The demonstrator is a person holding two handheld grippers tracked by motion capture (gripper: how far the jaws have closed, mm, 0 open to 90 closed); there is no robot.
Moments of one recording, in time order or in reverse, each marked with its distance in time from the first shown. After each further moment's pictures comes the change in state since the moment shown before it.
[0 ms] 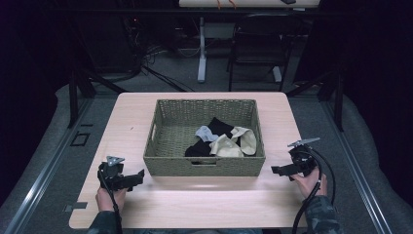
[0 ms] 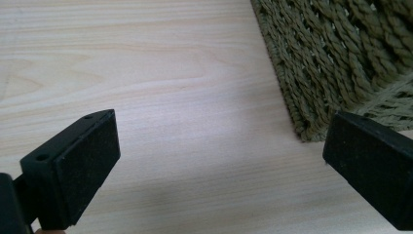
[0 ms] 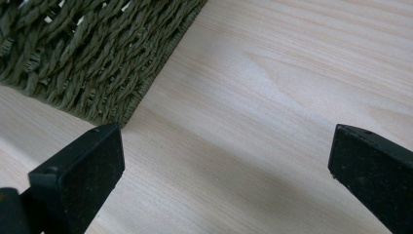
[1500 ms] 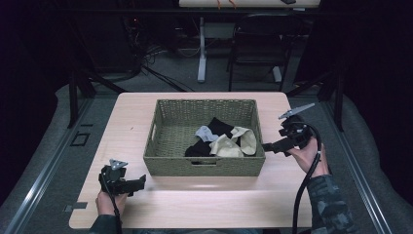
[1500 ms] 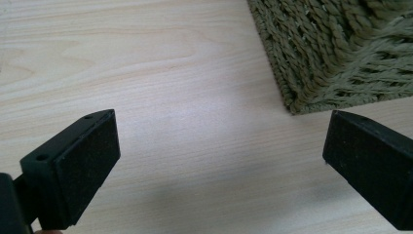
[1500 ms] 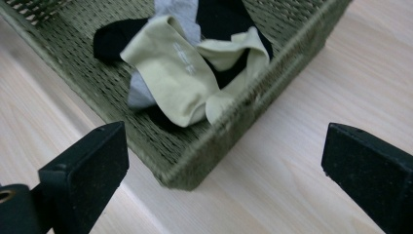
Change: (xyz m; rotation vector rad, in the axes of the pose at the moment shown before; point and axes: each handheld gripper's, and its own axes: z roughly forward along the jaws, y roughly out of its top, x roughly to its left) left arm -0.009 -0.007 -0.006 0.029 0.012 0.056; right arm 0.045 0.095 -0.064 -0.034 0.113 -0.197
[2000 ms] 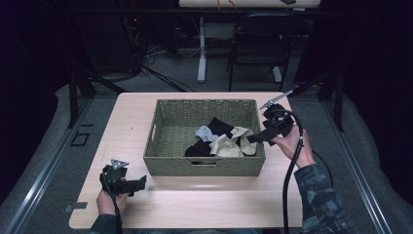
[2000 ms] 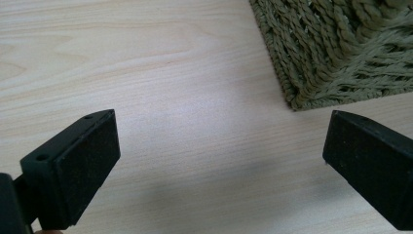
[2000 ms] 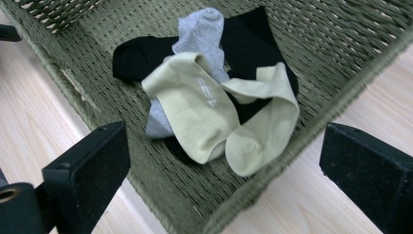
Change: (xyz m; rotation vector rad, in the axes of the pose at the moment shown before) left arm 0.000 0.000 0.003 0.024 -0.007 0.003; right arm 0.015 0.048 0.023 0.041 0.052 -0.074
